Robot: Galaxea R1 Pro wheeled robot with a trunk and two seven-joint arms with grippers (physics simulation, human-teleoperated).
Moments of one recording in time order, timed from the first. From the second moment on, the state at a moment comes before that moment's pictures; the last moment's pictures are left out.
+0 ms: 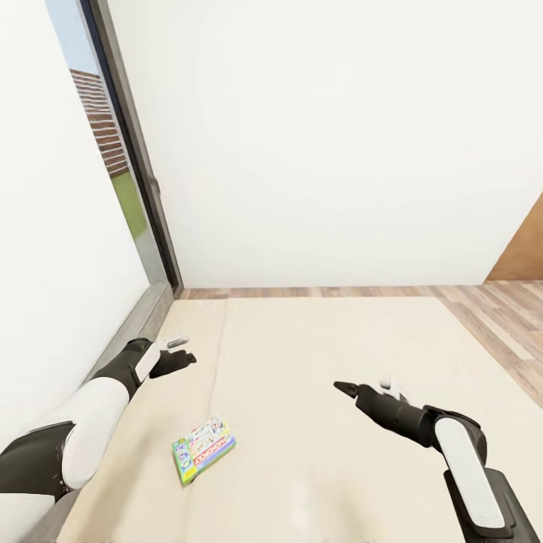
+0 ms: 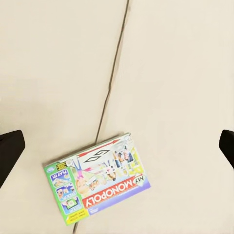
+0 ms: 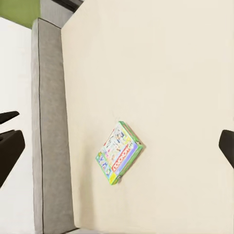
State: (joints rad) left arm -1.05 0.08 0.21 -0.32 0.12 0.65 0.00; right arm -0.29 -0.06 -0.13 -1.57 -0.95 0.99 -0.12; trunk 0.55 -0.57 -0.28
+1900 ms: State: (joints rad) left arm -1.05 0.09 0.21 -0.28 0.11 0.66 0.00; right arm -0.30 -0.10 -0.13 -1.57 -0.96 1.03 -0.02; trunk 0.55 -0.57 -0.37
